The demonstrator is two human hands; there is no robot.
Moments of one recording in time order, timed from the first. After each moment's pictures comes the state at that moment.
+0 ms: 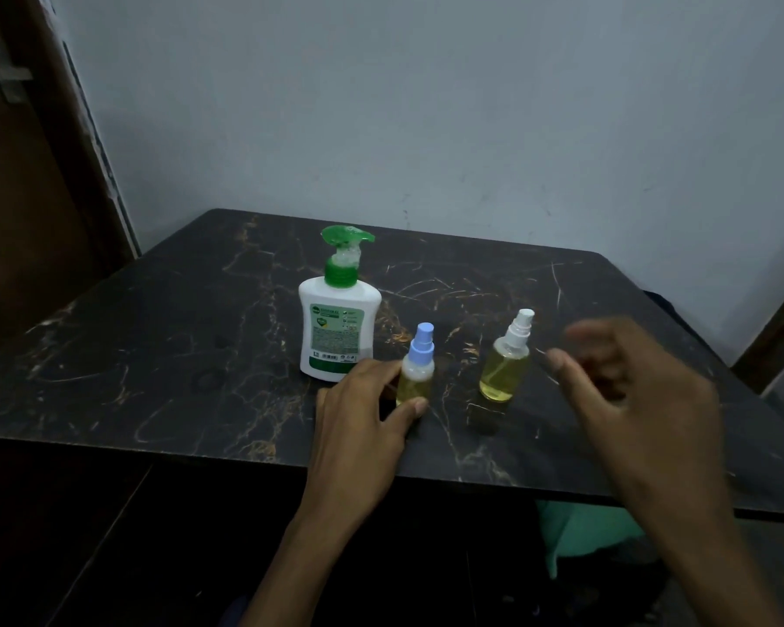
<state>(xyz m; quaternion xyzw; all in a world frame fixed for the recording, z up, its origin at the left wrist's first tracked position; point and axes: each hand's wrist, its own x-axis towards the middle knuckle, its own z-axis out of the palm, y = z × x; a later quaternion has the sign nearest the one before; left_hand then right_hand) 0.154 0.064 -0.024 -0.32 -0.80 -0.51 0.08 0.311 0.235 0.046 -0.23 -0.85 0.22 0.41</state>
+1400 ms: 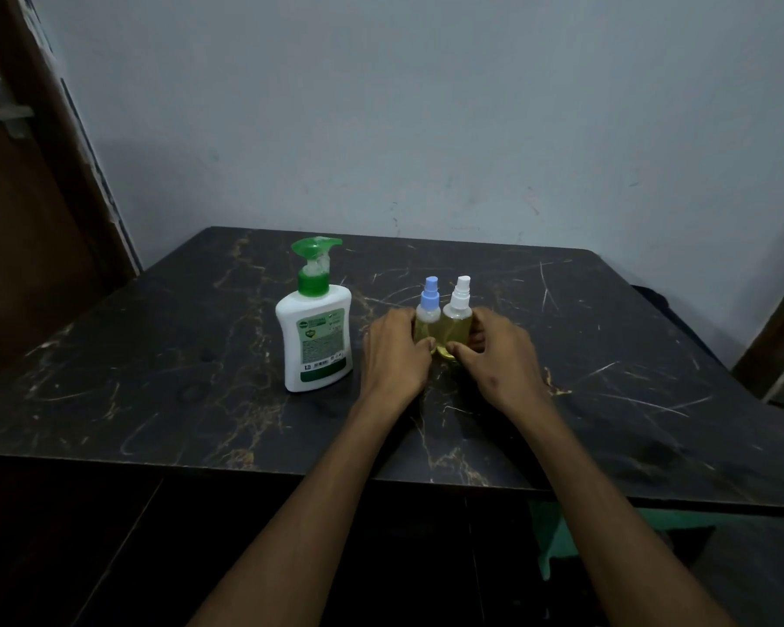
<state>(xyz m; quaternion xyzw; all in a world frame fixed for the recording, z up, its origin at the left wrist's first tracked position) 0.098 0.171 -0.002 -0.28 -0.86 -0.42 0.08 0.185 0.297 -0.006 -0.22 -0.88 0.29 0.30</state>
